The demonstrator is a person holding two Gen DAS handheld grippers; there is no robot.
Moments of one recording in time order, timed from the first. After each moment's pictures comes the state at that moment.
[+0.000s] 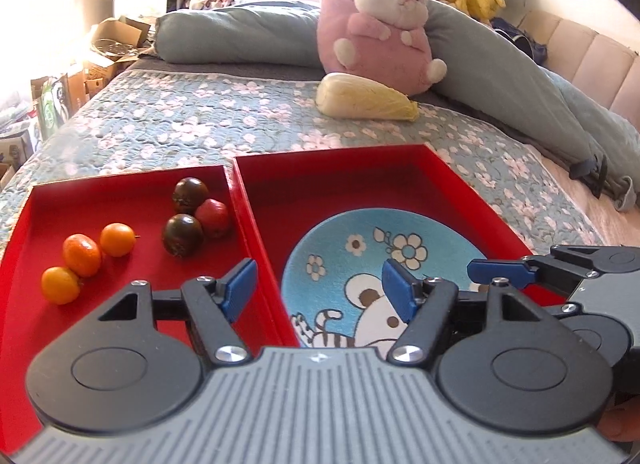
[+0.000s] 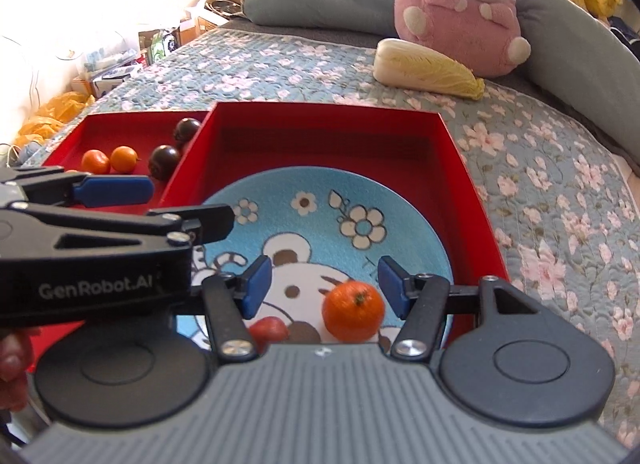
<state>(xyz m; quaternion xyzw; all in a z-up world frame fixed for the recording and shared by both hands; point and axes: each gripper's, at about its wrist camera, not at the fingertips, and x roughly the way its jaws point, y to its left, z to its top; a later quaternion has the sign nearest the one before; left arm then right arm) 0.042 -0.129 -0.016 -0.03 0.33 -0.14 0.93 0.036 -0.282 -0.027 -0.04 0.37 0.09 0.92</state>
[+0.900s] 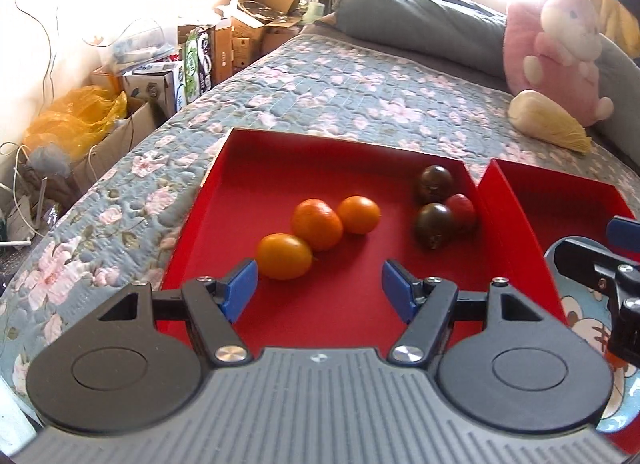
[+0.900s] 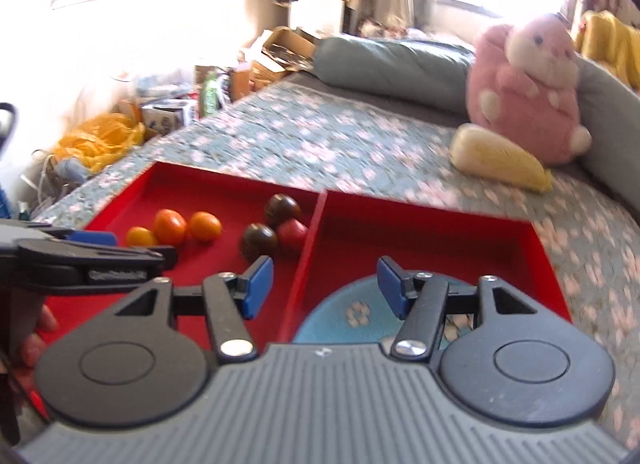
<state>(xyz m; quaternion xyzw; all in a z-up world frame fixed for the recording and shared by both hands) 0.058 0.005 -0.043 -0.07 0.37 0.08 0.92 0.048 -0.194 0.004 -0.08 0.28 0.17 0.94</state>
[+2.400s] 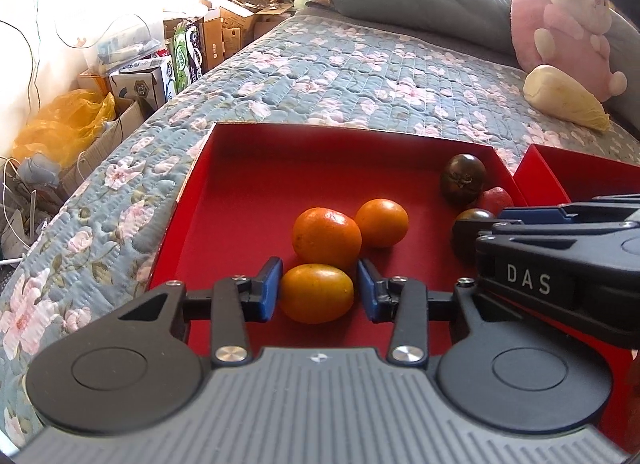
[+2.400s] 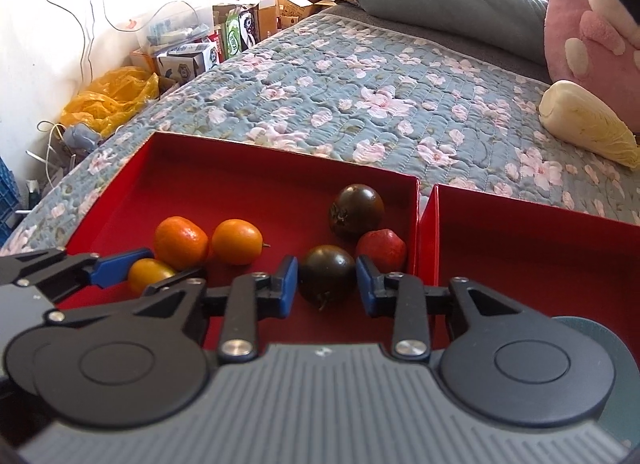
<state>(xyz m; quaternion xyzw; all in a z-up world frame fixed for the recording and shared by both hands) 0.102 0.012 -0.070 -0.05 0.39 0.06 0.92 0.142 -0.123 -0.040 -0.06 0.39 0.19 0.90</state>
